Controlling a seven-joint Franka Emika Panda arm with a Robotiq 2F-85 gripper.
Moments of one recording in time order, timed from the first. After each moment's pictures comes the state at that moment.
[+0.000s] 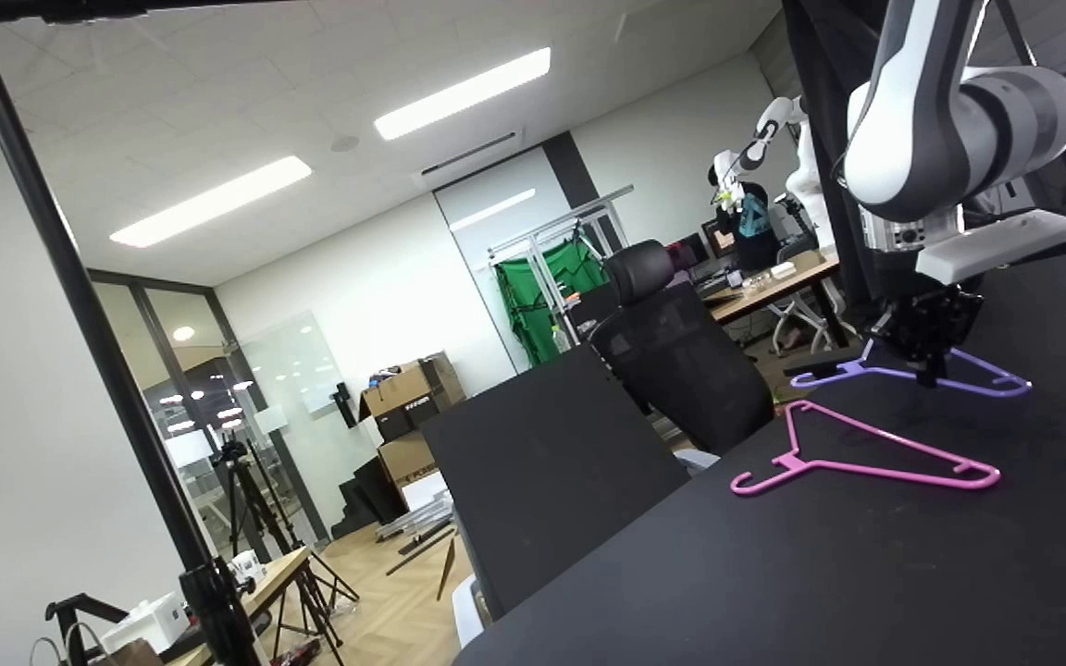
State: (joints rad) arm -0.10 0.75 -0.01 -1.82 0.16 2.84 0.07
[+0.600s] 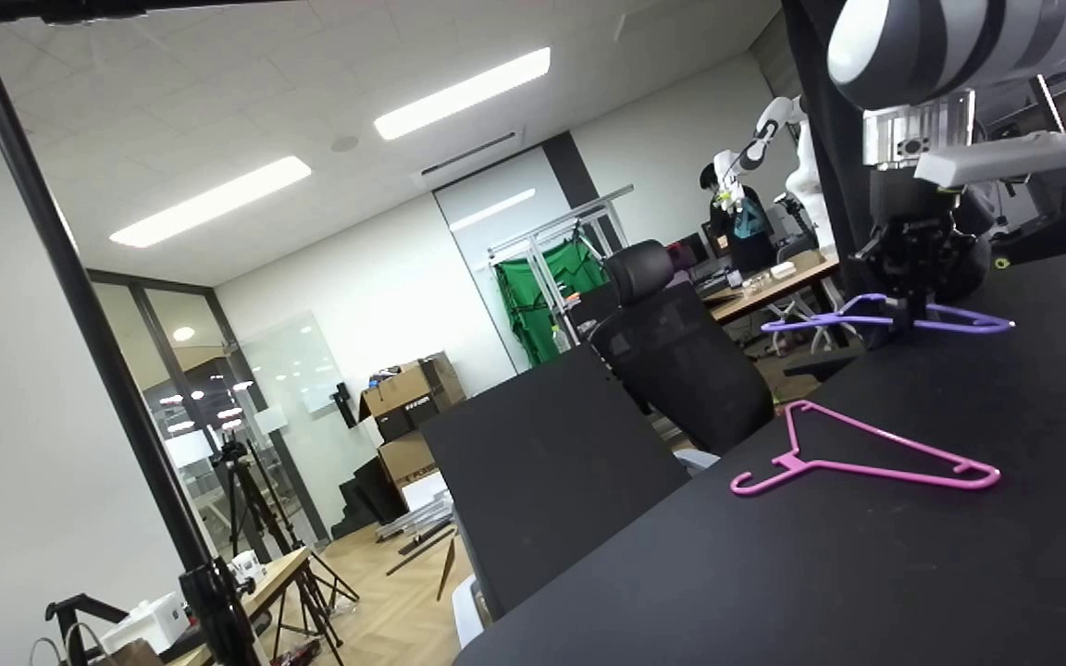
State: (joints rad) arm -0.28 0.50 0.19 -2.03 0.34 2.84 -0.10
